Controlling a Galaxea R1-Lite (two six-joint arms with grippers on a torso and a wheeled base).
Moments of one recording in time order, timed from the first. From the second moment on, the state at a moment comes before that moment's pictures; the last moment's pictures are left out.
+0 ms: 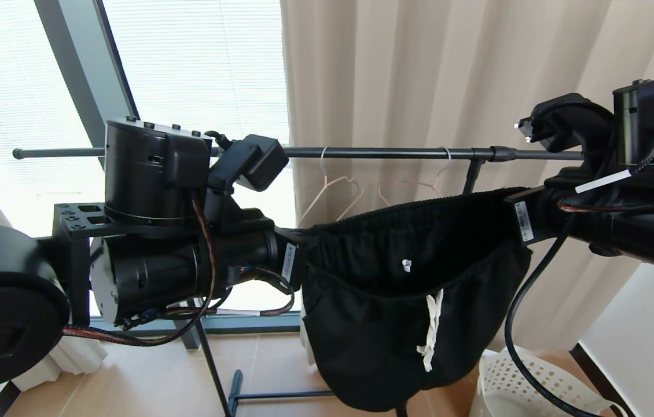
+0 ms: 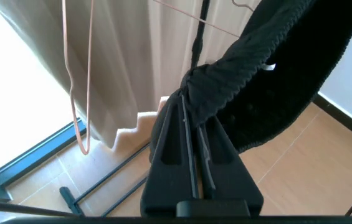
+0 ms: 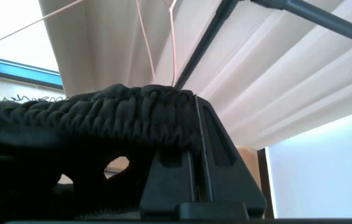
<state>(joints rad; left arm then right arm) -0.69 1.61 -1.00 -0.24 0.00 -0.01 0.56 1.51 -1.11 0.03 -0.58 -0.04</state>
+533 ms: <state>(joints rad) -0.59 1.54 -0.93 -0.24 -0.01 0.01 0.50 1.50 -1.11 0.04 -0.57 -0.04</state>
